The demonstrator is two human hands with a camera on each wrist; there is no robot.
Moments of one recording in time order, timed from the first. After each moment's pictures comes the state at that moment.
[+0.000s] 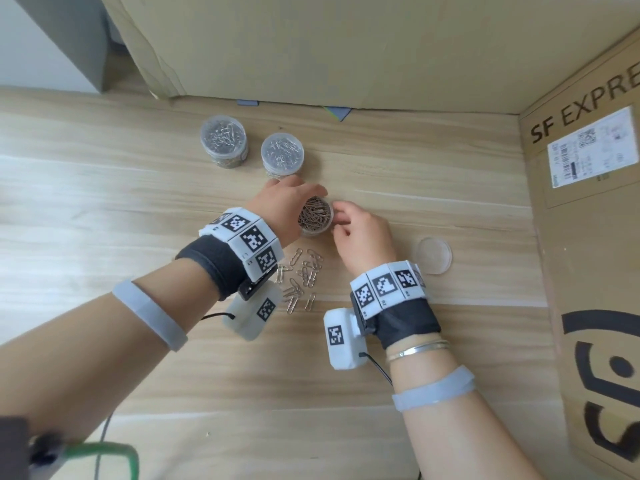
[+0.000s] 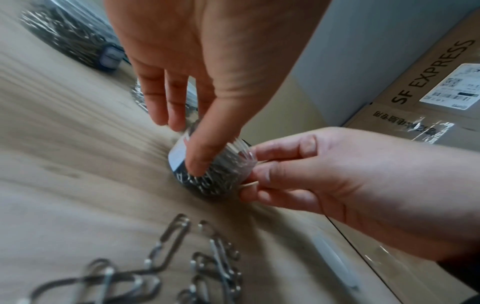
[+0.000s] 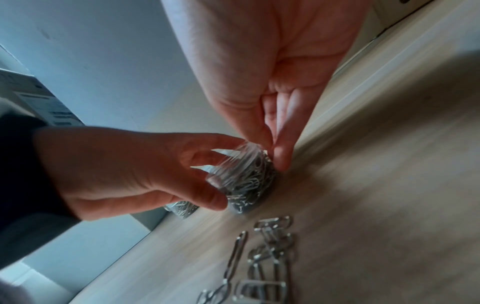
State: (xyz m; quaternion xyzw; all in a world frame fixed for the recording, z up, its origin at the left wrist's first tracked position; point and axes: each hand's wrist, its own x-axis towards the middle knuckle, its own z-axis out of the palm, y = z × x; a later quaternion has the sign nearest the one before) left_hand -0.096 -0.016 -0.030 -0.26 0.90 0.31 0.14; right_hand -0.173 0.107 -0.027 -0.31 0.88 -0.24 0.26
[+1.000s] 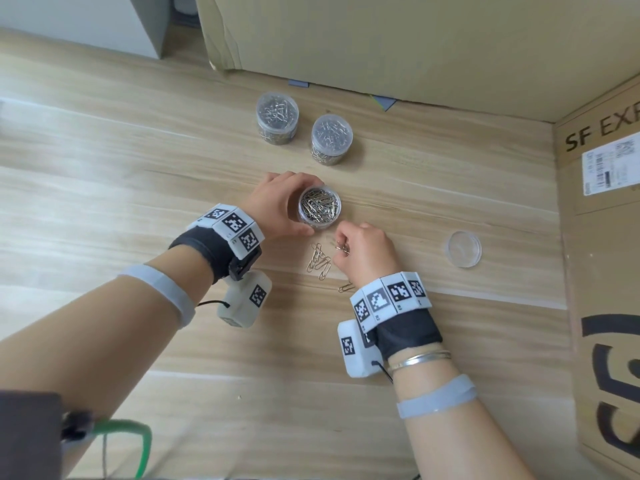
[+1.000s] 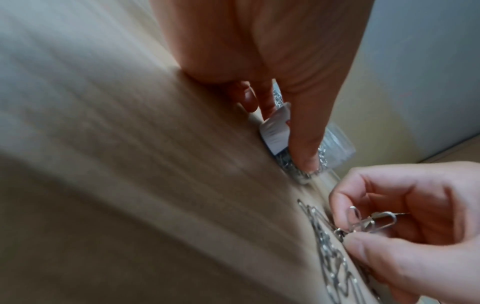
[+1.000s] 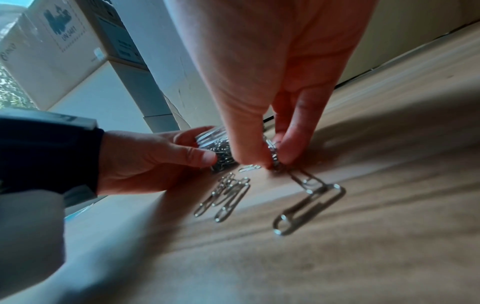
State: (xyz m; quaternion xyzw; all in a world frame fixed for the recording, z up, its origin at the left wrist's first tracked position) left_hand -0.025 -0.040 -0.073 -0.24 0.87 0.43 0.03; right_hand -0.119 0.110 -0.039 -0.42 0.87 -0.07 0.26
